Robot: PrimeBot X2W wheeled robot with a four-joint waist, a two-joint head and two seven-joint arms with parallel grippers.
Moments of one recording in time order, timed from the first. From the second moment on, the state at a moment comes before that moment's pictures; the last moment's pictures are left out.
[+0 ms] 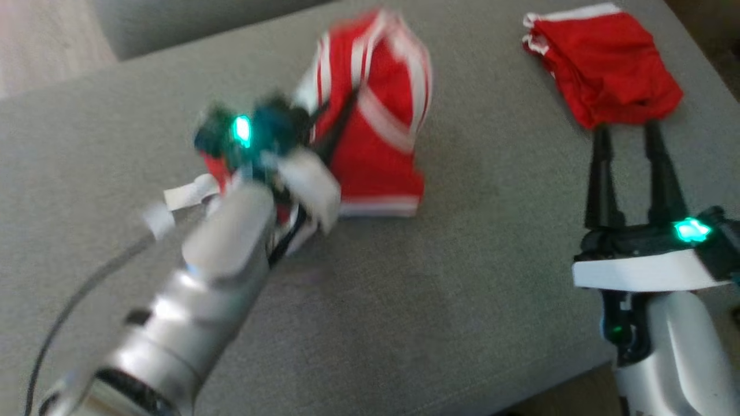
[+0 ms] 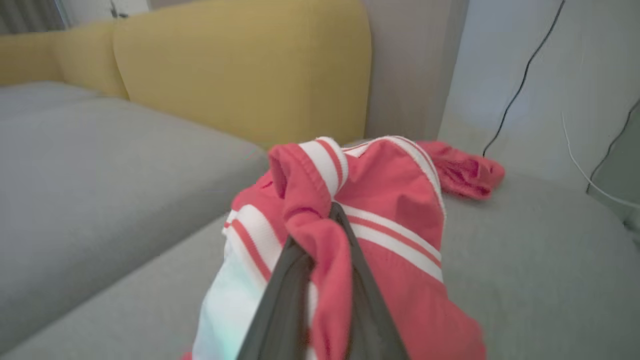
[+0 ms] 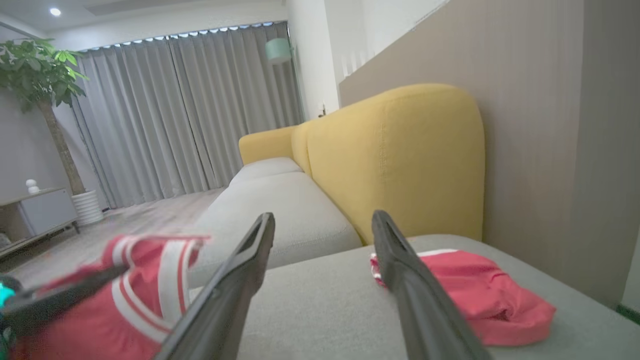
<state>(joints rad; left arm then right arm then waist) -0.91 0.09 -0.75 0.80 -0.46 -0.13 -0.13 -0.19 -0.06 0.03 0.06 0.26 0.12 -0.26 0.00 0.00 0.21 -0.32</state>
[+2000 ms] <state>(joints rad) 0.19 0.06 -0.25 0.12 -0.19 0.13 -0.25 0.19 -0.04 0.06 0.27 0.15 0.12 -0.26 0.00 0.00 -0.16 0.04</state>
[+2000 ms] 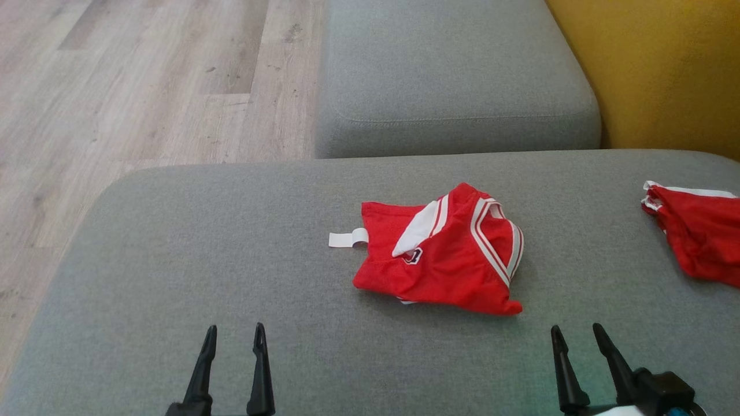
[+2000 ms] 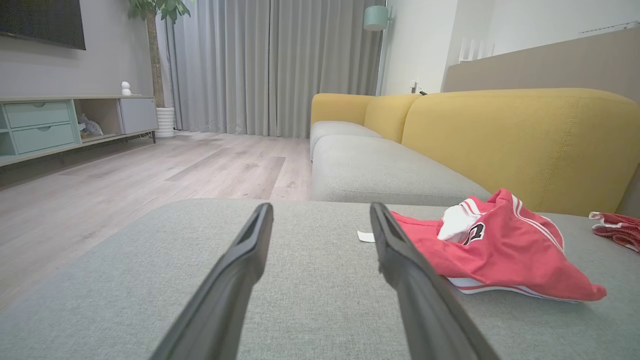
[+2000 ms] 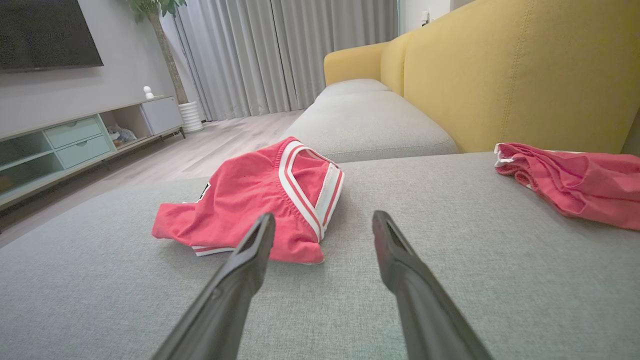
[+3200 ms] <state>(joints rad) -0.59 0.05 -0.90 0.74 -0.11 -0.04 -0.26 -0.01 -0.04 0.19 0.18 0.17 0.12 -0.26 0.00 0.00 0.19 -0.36</state>
